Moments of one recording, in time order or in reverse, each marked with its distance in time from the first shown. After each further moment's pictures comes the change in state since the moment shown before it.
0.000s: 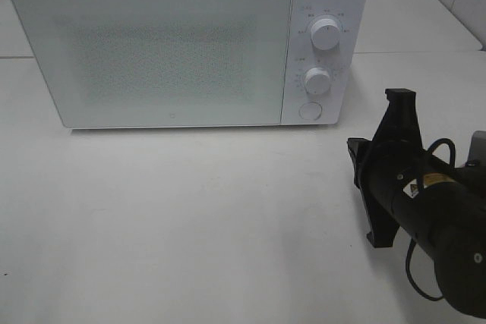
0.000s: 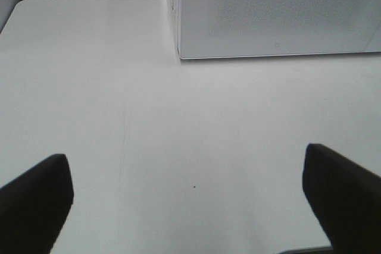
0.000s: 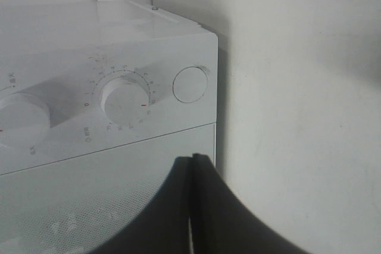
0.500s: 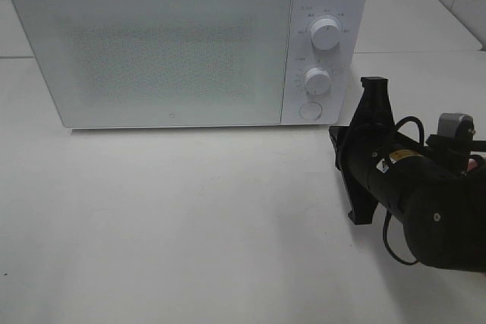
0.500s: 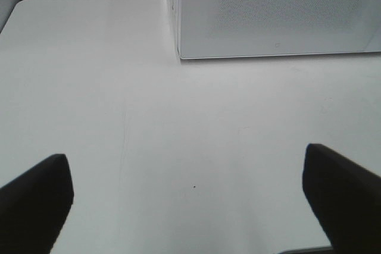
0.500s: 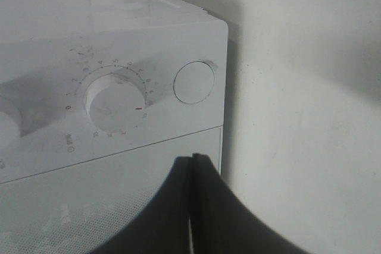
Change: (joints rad) left arm 0.000 0.000 0.000 0.000 0.000 0.000; right arm -0.131 0.111 -0.106 -0.179 0.053 0.051
